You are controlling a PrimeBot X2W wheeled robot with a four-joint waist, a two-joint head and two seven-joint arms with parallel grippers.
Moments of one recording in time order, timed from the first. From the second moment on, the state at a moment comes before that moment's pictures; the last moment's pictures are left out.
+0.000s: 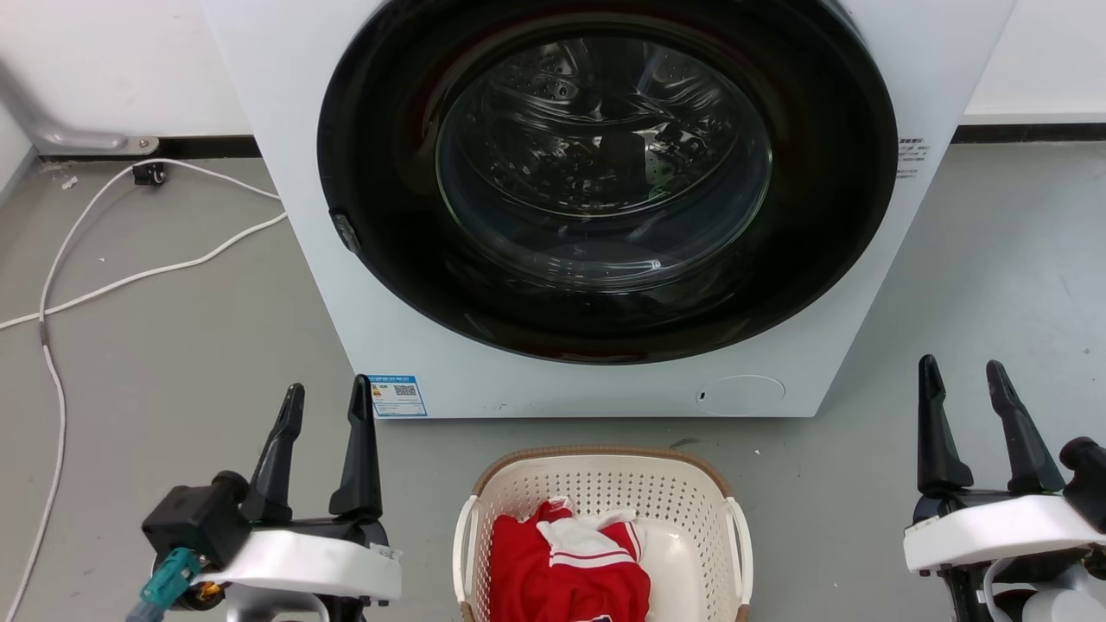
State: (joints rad) left arm 0.02 0.07 -0.05 -0.08 -0.42 -0.05 -0.16; right arm -0.04 -0.05 -0.10 0.04 0.27 0.13 -0.16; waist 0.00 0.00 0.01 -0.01
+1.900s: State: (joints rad) left arm 0.08 0.05 -0.10 0.07 -0.10 -0.12 -0.26; right arm 0.00 -0.05 -0.05 0.16 -0.01 0.13 -0.26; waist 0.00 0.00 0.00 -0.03
